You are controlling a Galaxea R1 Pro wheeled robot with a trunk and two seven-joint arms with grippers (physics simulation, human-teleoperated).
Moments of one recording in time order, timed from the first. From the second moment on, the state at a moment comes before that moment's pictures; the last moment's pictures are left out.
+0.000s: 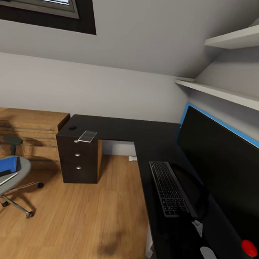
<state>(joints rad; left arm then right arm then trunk) -0.02 -0.04 -0.16 -0.38 0.43 -0.47 0.01 -0.38 -0.15 -0.11 -0.76 -1.38 0.25 0.29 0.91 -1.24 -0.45</state>
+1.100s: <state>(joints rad) -0.02 -0.04 -0.15 -0.38 0.43 -0.47 0.01 -0.38 -0.15 -0.10 -0.76 -1.36 0.25 0.28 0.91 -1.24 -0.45</state>
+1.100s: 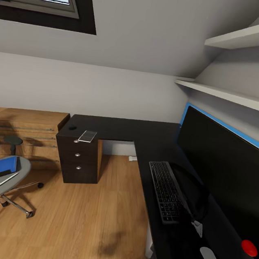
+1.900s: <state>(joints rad) -0.02 -0.04 -0.15 -0.38 0.43 -0.47 0.01 -0.38 -0.15 -0.10 -0.76 -1.36 0.25 0.28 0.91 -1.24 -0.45</state>
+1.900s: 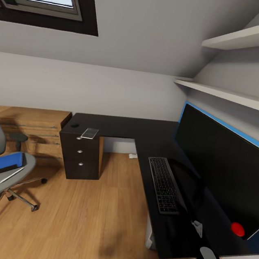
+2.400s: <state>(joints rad) -0.02 -0.04 -0.15 -0.38 0.43 -0.47 0.01 -0.38 -0.15 -0.10 -0.76 -1.36 0.25 0.28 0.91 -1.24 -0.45</state>
